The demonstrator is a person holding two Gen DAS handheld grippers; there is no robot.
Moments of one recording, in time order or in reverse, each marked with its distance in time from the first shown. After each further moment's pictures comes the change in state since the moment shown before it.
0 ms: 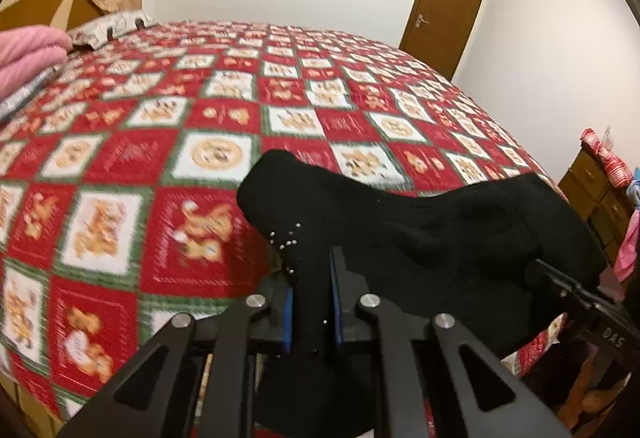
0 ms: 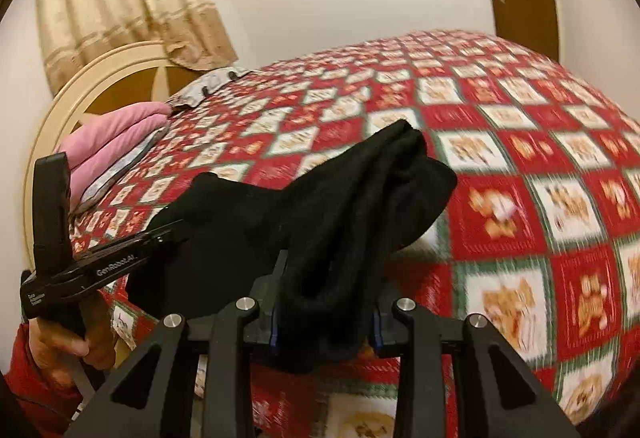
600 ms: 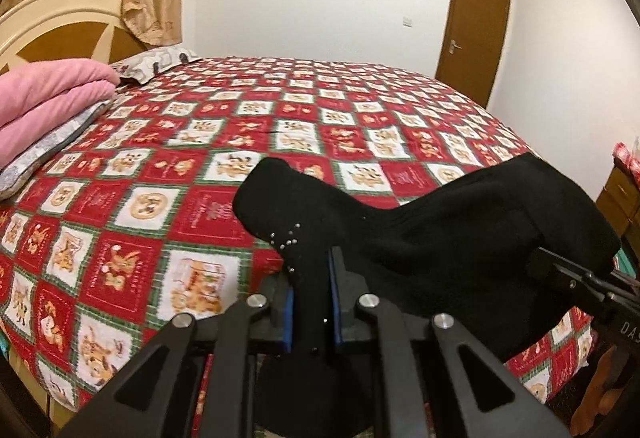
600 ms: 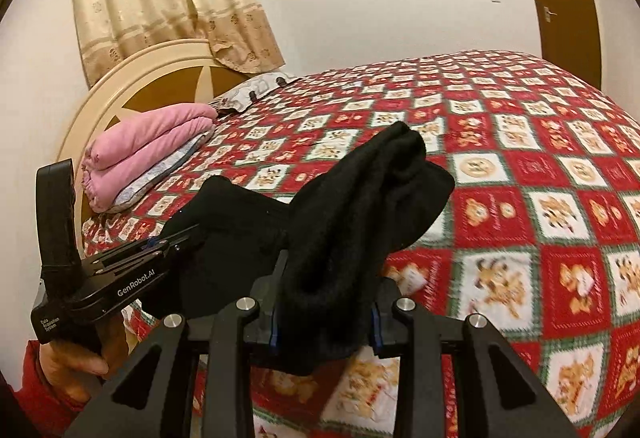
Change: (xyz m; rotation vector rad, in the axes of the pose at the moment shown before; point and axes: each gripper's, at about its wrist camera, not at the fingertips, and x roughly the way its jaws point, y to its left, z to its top) left arm -0.027 0.048 0.031 -0.011 -0.110 0.151; right arm 0.036 0.067 0.047 -0.077 -0.023 0.130
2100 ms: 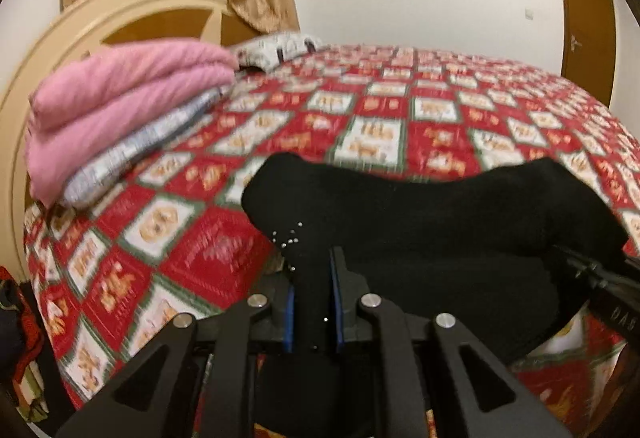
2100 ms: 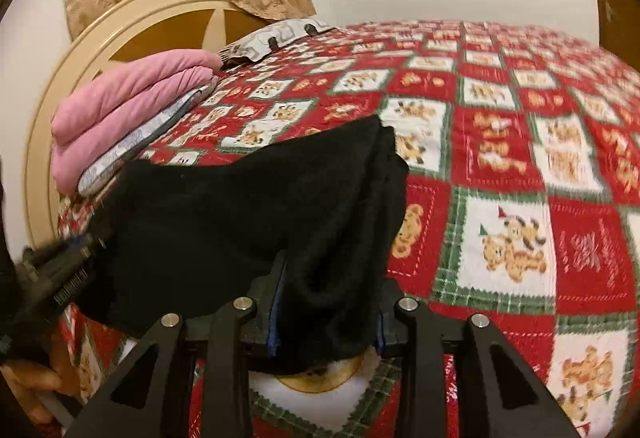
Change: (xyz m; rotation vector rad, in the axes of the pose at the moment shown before) left arm 0.098 0.133 0.041 -0.082 0.041 0.454; right arm 0.256 0.033 0.064 -0.064 0.168 0.082
